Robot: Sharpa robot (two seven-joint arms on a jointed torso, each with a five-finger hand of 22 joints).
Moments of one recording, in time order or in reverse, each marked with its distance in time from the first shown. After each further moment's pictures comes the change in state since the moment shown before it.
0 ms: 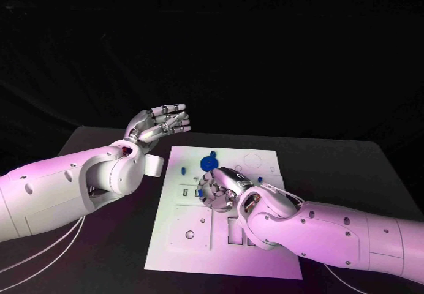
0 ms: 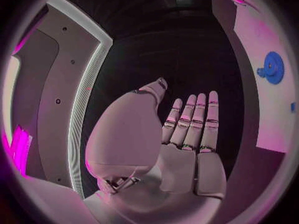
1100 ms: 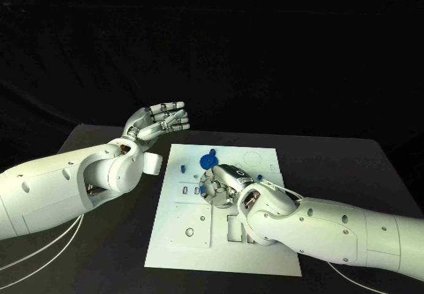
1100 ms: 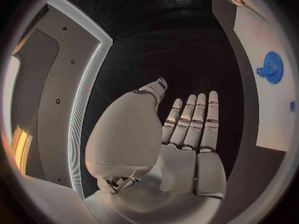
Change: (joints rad) left arm 0.000 -0.007 0.000 0.005 0.001 0.001 -0.003; left_hand 0.000 0.000 0.000 0.000 0.000 0.000 0.000 0.000 0.000 0.004 -0.004 -0.005 0.000 0.000 0.000 -0.004 -0.001 0.000 0.000 0.000 -0.004 -0.003; right arm -0.002 0.005 0.001 -0.017 -0.051 0.000 -0.029; right_hand -0.011 -0.011 -0.004 -0.010 -0.001 -0.002 -0.002 0.007 0.015 0.000 0.000 -0.003 -0.001 0.000 0.000 0.000 0.000 0.000 0.000 -0.007 0.000 0.000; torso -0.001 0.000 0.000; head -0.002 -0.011
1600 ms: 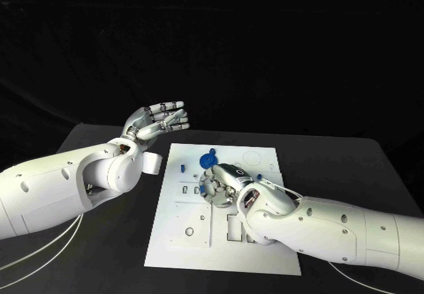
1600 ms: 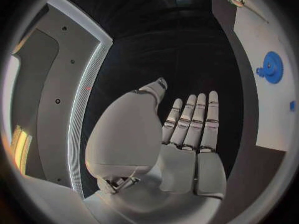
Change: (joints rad) left arm 0.000 -0.001 0.000 0.000 0.000 0.002 -0.003; left_hand 0.000 0.000 0.000 0.000 0.000 0.000 0.000 0.000 0.000 0.000 0.000 0.000 0.000 0.000 0.000 0.000 0.000 0.000 0.000 0.000 0.000 0.000; right arm 0.000 0.001 0.000 -0.001 -0.013 -0.001 -0.009; right_hand -0.021 -0.021 0.005 -0.012 0.000 -0.010 0.007 0.008 0.002 -0.006 0.006 -0.014 -0.014 0.000 0.000 0.000 0.000 0.000 0.000 0.000 0.000 0.001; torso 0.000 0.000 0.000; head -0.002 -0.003
